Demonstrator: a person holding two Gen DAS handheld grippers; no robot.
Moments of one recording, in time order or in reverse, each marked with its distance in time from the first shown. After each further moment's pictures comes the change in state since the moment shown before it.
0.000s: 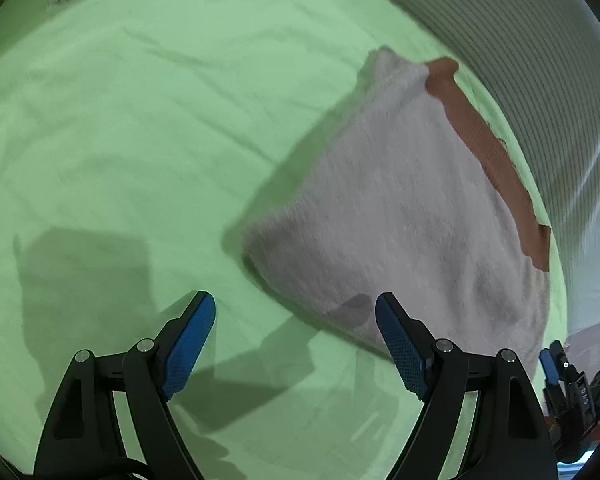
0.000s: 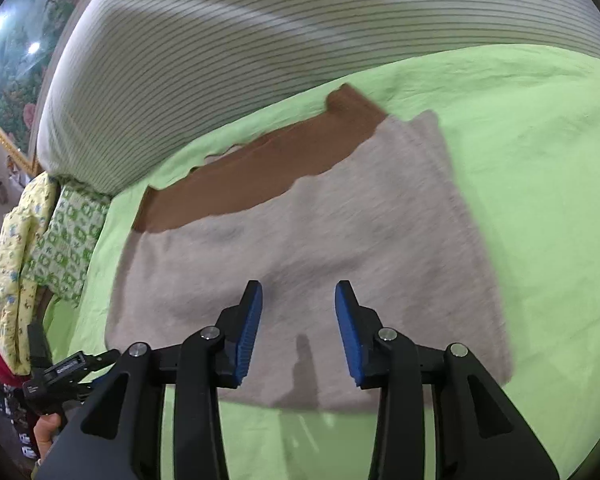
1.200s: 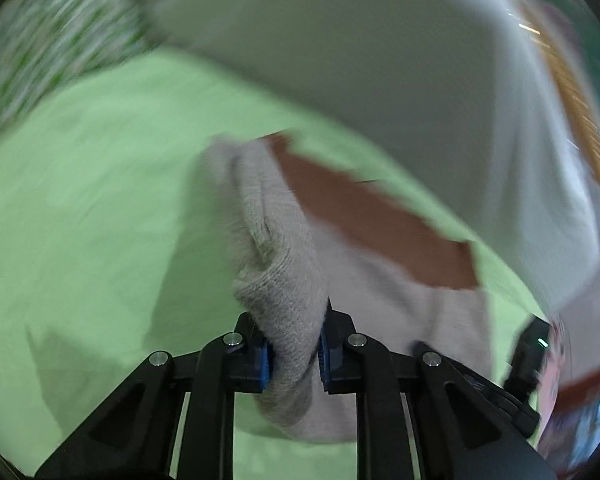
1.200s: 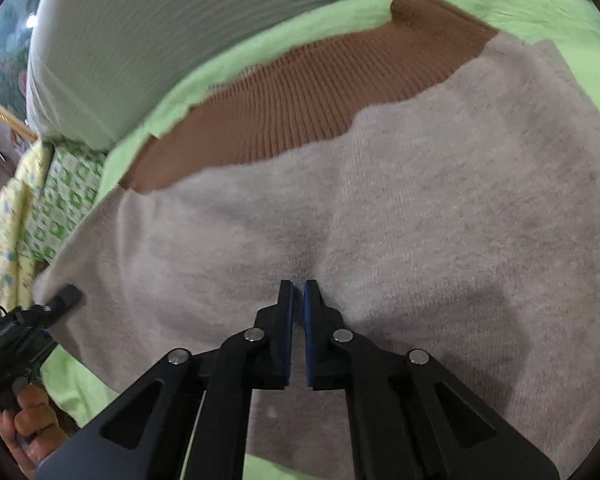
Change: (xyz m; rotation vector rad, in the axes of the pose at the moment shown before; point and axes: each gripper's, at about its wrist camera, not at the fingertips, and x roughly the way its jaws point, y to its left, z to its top) left arm -0.040 -0.161 0.027 0.311 -0.271 -0.164; right arm 0.094 0.016 0.007 0.003 0.178 0.086
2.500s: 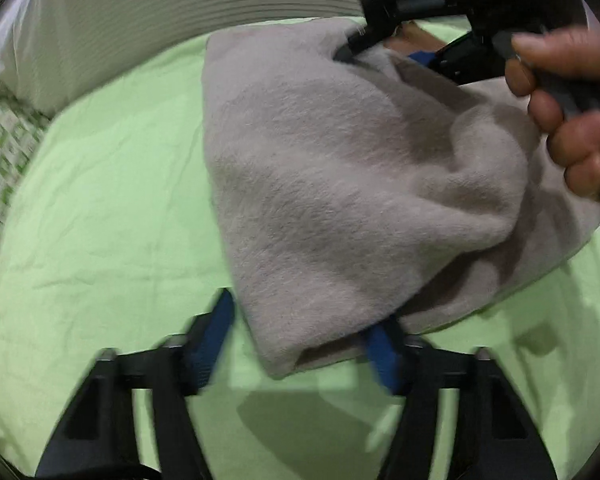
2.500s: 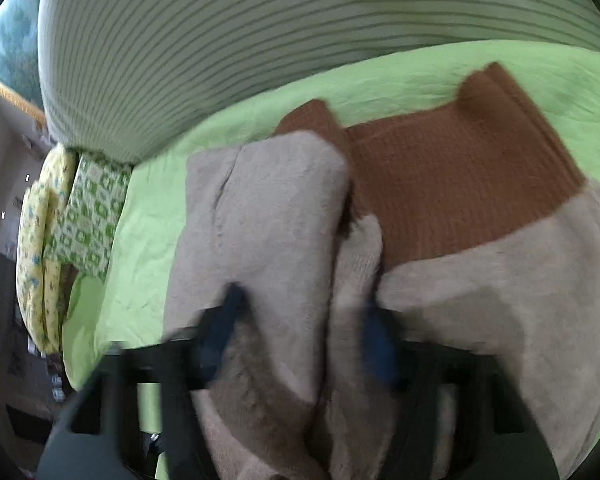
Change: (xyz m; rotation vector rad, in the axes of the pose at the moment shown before) left arm 0.080 -0.062 -0.117 0.526 0.168 0.245; right arm 0.015 0.002 0.082 -0.101 0.085 0.096
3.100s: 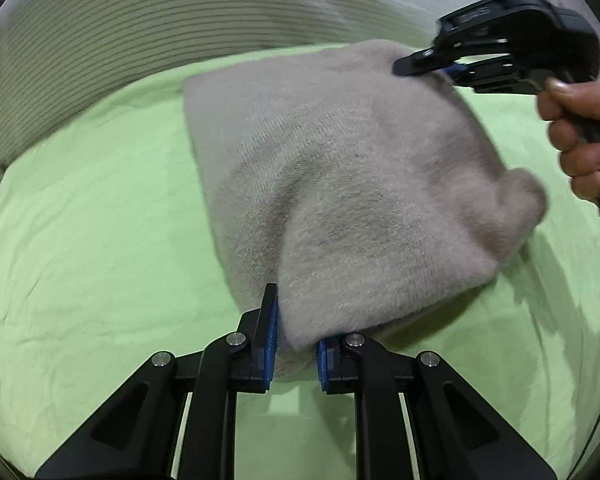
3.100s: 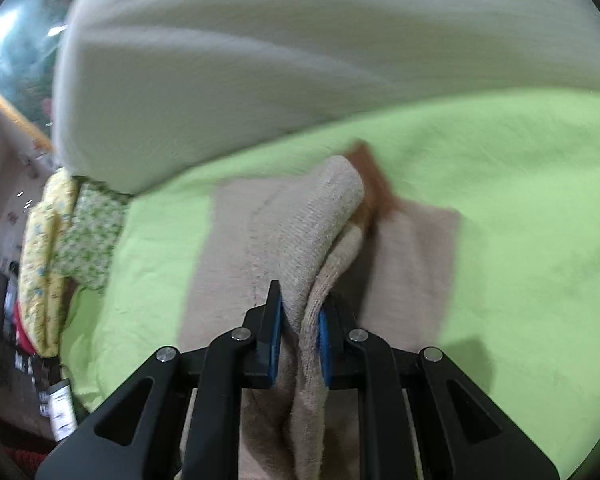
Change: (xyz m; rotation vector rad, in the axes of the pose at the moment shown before) left arm -0.016 -0.022 0.029 0.152 -0.039 -0.133; right arm -0.105 -0.068 -0.012 0.038 -0.119 -0.085
